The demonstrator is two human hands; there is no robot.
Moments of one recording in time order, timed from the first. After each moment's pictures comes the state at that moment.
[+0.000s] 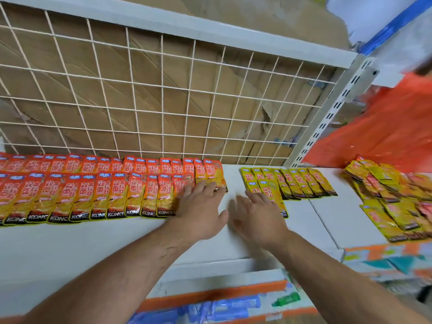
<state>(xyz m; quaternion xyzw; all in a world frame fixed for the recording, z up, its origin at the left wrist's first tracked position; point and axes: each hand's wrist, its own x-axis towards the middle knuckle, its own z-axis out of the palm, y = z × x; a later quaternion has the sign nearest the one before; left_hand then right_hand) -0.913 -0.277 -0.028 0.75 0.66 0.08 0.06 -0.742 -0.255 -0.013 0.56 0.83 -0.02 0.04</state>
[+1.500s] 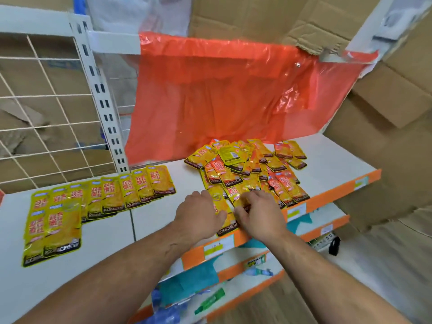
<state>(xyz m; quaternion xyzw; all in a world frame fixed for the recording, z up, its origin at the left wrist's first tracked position) -0.439 -0.145 -0.022 0.75 0.65 0.04 0.14 -0.271 -0.165 -0.014 0.71 0.69 -0.08 -0.12</state>
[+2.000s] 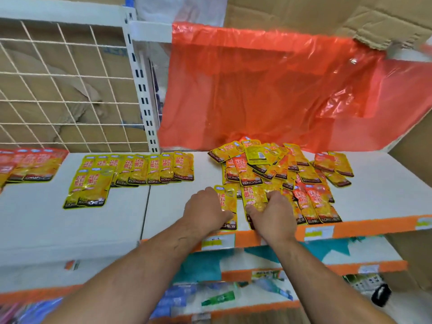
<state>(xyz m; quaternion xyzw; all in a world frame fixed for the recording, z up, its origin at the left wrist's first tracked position) -0.413 -0.151 -0.030 0.60 0.77 0.10 0.18 -0.247 -0.133 -0.043 0.73 0.63 -0.16 -0.20</state>
